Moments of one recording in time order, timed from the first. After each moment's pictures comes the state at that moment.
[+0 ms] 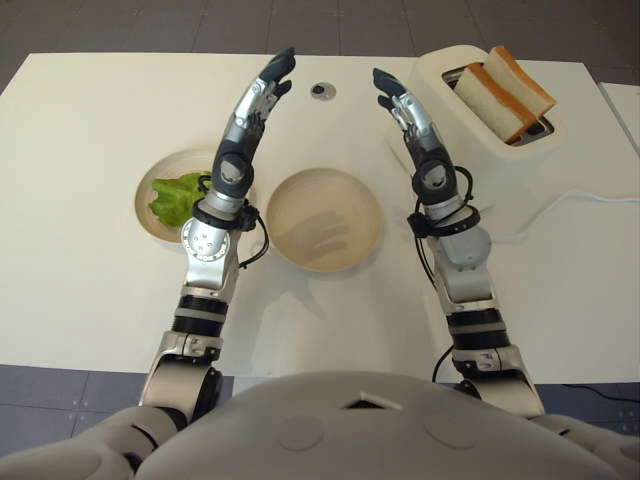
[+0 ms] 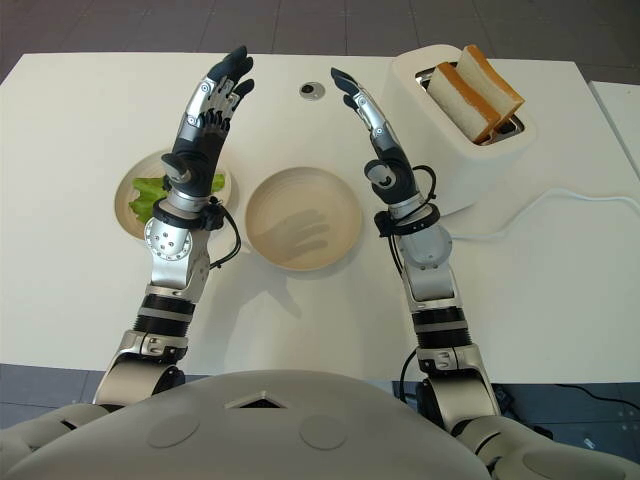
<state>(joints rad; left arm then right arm) -0.19 0.10 -0.09 0.13 -0.13 -0.73 -0.32 -0.12 -0.16 0.08 0.01 -0.08 -0.61 0.22</state>
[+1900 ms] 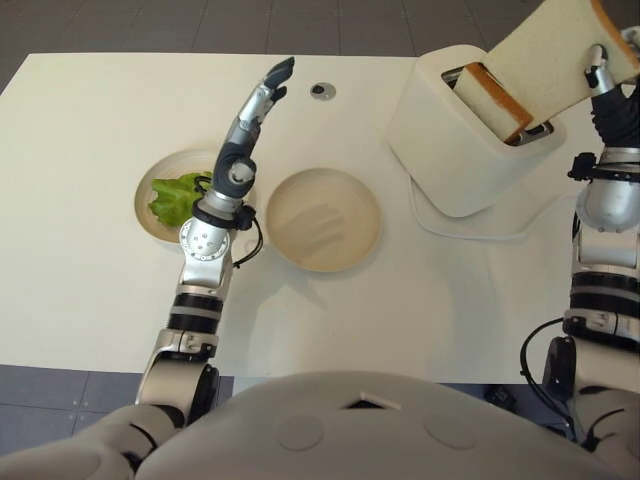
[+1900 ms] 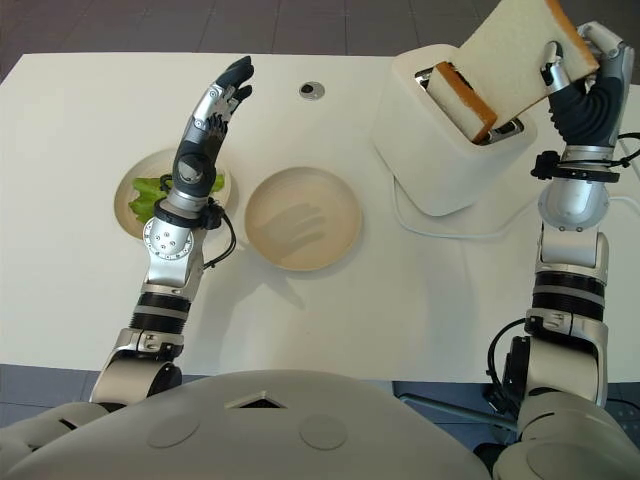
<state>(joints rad) -0.21 0.16 -0.04 0.21 0.06 -0.75 -0.24 -0.28 -0.59 -0.33 0.25 -0.18 -0.62 -0.22</state>
